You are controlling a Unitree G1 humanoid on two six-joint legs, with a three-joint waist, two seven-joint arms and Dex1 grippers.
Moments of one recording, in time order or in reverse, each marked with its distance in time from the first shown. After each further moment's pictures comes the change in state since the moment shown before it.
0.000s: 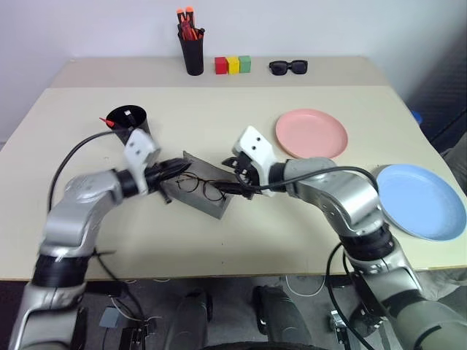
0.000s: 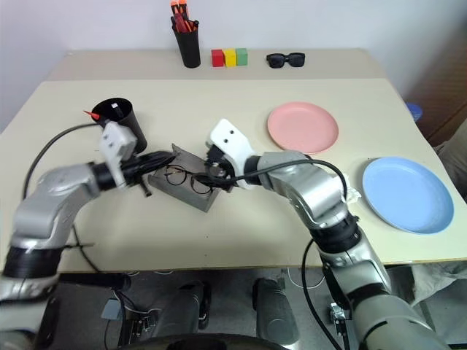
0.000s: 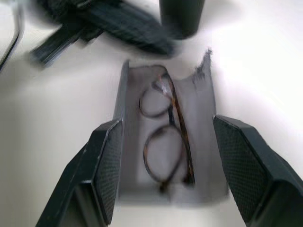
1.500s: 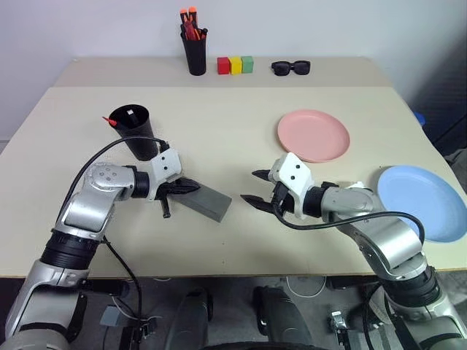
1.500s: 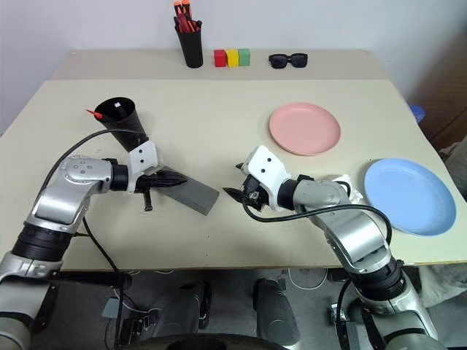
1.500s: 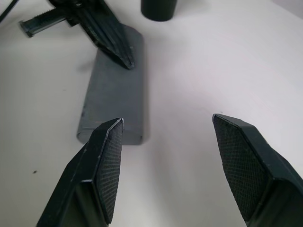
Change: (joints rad) left arm 0.089 0.106 -0.091 -0.006 0.178 -0.119 -0.306; right arm 0.235 -0.146 -0.059 -0.116 -0.057 -0.231 -0.030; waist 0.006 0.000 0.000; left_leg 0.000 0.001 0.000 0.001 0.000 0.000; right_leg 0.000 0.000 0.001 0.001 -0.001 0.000
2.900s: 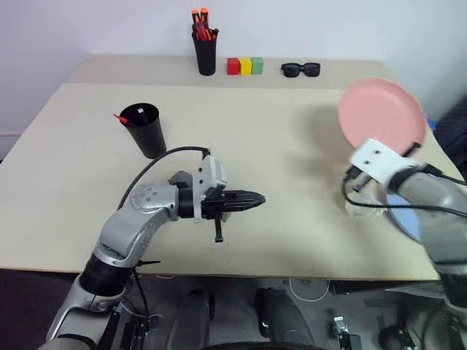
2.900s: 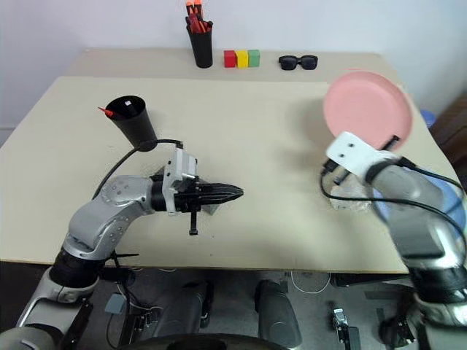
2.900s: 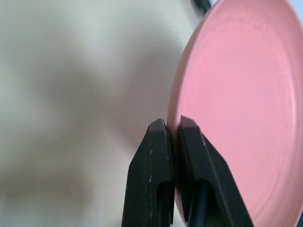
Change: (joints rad) left arm 0.030 -0.238 -0.152 -0.282 -0.294 0.052 0.074; right arm 0.357 -0.326 -0.467 0.051 -0.523 -0.210 0.067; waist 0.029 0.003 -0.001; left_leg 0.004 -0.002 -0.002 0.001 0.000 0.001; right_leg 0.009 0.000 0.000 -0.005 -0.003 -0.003
